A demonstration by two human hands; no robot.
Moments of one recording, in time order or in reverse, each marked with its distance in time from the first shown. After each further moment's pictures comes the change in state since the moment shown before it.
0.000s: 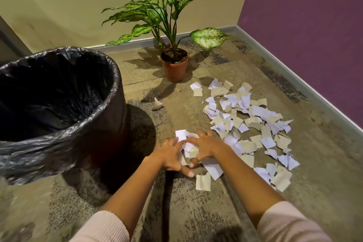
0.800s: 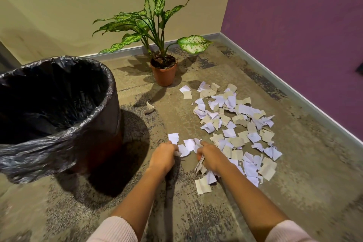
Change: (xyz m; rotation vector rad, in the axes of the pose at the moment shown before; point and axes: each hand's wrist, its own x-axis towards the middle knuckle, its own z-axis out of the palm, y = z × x) left_hand -0.015 0.020 0.021 -0.077 0.515 0.012; right_hand -0.058 0.003 0.041 0.259 0.281 0.111
